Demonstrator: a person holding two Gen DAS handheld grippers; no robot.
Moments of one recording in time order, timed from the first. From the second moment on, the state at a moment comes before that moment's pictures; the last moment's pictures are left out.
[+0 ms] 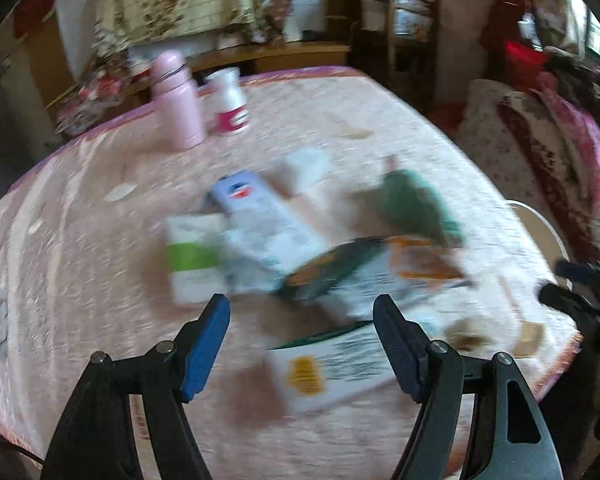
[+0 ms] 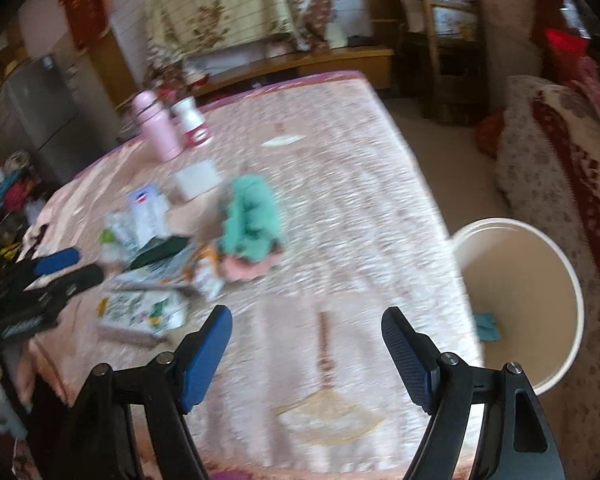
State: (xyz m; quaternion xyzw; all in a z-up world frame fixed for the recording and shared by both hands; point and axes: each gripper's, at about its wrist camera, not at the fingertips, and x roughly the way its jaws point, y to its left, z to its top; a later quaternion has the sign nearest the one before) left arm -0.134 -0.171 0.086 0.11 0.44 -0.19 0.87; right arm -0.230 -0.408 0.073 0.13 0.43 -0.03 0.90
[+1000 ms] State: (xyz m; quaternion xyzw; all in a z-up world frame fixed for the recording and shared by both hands) left arm -0.159 -0.174 0.059 0.13 0.48 -0.34 0.80; right arm -0.215 -0.376 0.044 0.10 0.46 0.04 0.88
